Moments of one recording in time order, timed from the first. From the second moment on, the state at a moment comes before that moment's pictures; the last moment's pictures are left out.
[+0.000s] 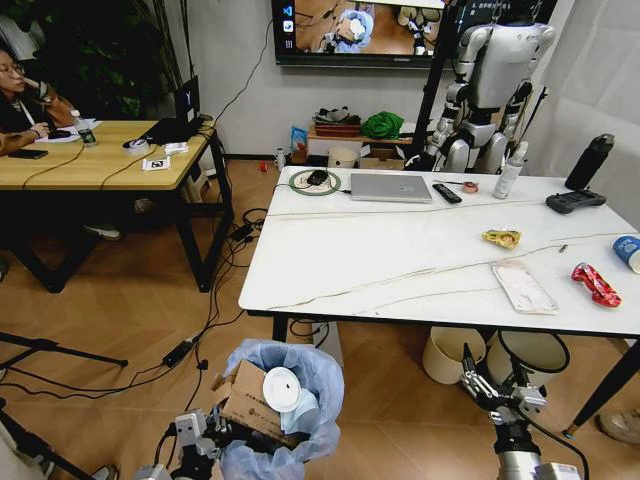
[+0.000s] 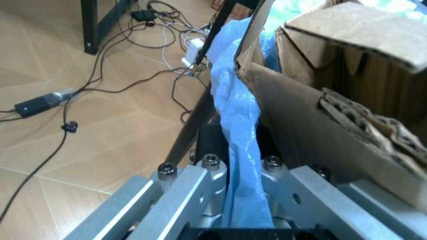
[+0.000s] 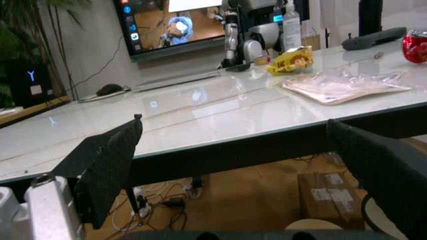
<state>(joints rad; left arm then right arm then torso) 1.91 -1.44 -0.55 -2.12 -0.47 0.10 0.01 -1.68 1.60 0.83 1.84 0.38 0.38 -0.30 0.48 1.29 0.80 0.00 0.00</state>
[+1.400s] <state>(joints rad) 1.90 -1.44 -0.54 -2.11 -0.46 0.11 0.00 -1.68 1.60 0.84 1.84 0.39 0.38 -0.32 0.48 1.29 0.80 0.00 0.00</state>
